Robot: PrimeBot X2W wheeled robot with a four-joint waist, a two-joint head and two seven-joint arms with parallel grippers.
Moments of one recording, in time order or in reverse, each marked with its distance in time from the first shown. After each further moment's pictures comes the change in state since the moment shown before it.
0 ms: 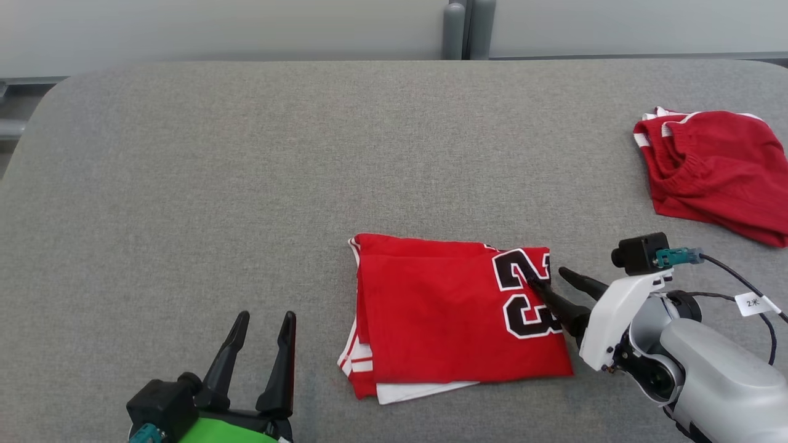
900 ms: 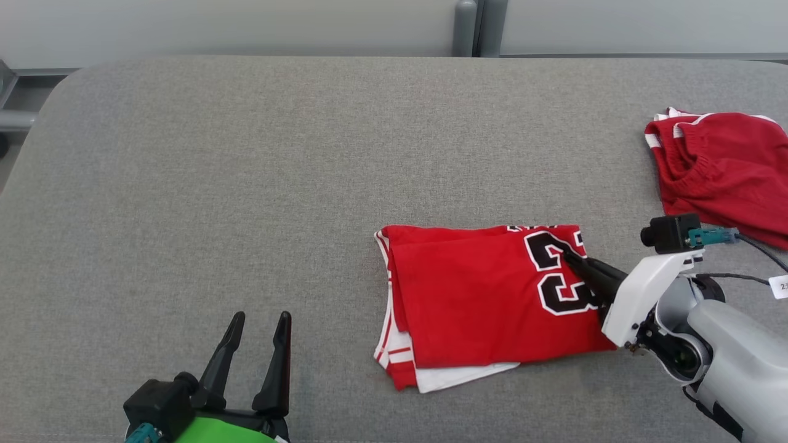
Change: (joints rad) left arm -0.008 -0.002 0.010 0.019 0.000 -0.004 -0.004; right arm -0.018 -0.054 -0.020 -0.027 0.088 0.000 0.016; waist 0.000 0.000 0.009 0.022
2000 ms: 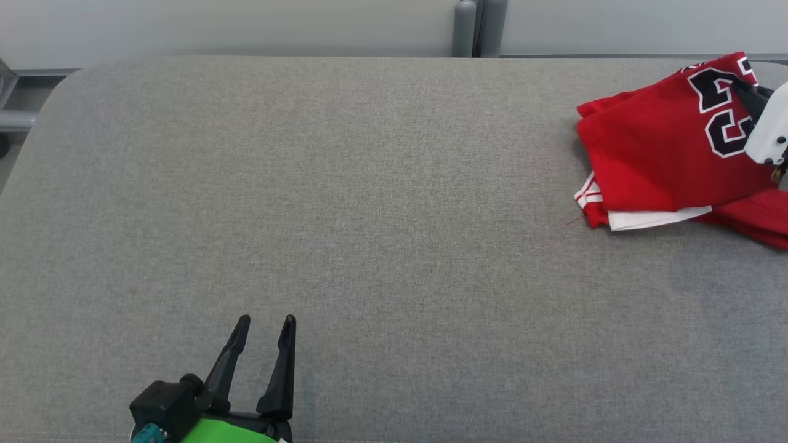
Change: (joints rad) left arm 0.000 -0.002 -0.012 0.015 0.000 -0.003 0.000; right arm -0.392 -0.196 -0.113 0.129 -0.004 -0.171 0.253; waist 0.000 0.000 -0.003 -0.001
